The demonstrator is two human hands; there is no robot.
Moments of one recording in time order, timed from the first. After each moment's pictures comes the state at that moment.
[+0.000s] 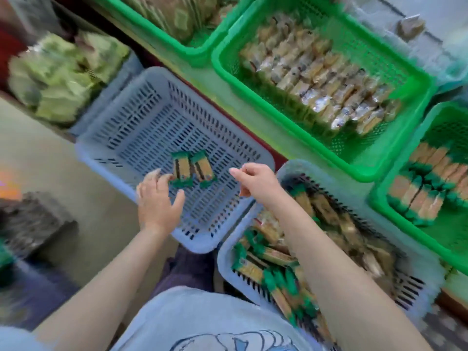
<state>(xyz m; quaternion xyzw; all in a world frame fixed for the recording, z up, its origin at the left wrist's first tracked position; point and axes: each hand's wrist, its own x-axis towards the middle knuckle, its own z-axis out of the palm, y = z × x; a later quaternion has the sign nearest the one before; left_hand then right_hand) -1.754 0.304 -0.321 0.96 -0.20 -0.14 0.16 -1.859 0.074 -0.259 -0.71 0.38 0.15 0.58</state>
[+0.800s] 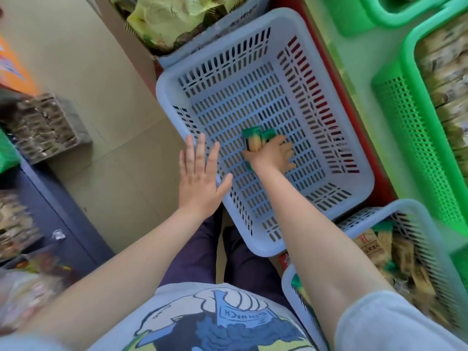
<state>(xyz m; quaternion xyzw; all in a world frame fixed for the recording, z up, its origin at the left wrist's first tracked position) -1.712 0.385 -0.393 0.96 -0.22 -0.13 0.13 -1.683 0.205 -0.403 -0.77 0.50 0.34 0.21</state>
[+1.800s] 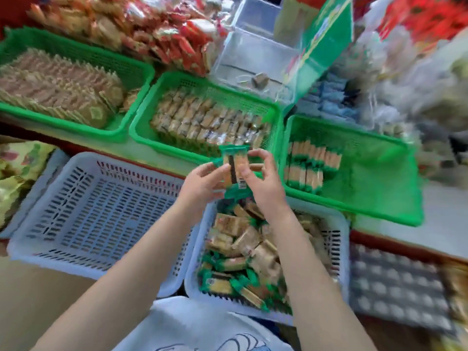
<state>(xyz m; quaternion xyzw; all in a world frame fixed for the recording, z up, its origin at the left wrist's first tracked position) -1.835 0.111 -0.134 0.61 -0.15 -0.57 0.52 -1.977 0.054 -0.115 -0.62 0.49 -0.27 0.55</state>
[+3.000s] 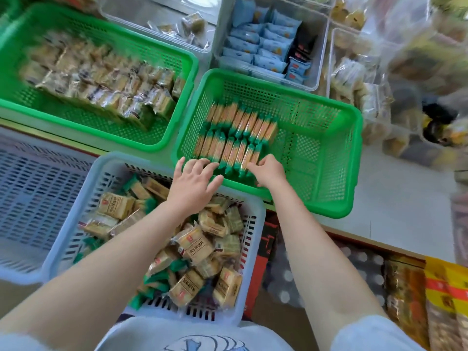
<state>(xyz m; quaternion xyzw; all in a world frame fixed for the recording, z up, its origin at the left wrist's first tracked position) -2.073 -0.019 -0.252 0.78 -0.59 -0.22 0.04 -2.228 -0.161 -0.243 -0.63 0.66 0.07 0.39</state>
